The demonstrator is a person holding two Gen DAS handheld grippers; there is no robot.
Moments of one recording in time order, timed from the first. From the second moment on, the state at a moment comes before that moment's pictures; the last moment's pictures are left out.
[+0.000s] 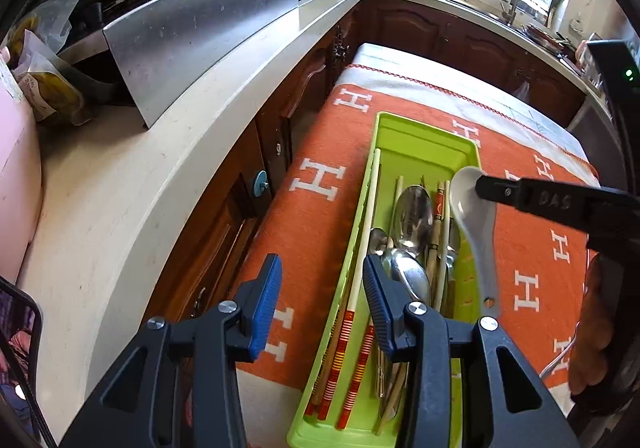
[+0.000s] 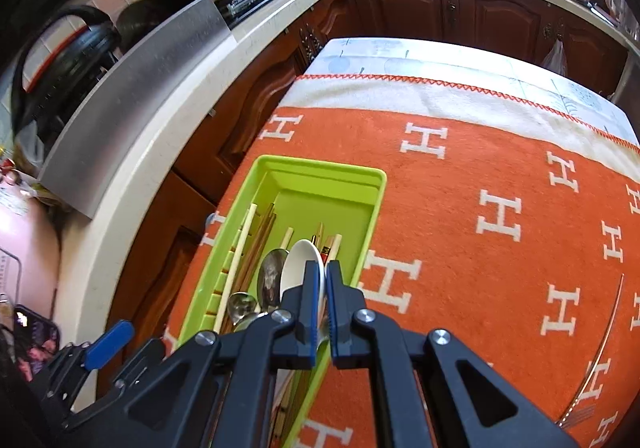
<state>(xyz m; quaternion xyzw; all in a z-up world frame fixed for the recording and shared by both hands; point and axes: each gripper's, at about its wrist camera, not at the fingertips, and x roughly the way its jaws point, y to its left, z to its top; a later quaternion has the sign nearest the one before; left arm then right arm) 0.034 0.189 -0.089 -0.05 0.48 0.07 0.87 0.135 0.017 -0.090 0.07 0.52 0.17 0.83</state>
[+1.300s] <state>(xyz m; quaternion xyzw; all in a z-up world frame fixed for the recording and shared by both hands) 0.041 0.024 -0.071 0.01 0.49 -0.16 0.85 0.068 -0.169 -0.054 0.12 0.49 0.12 0.85</state>
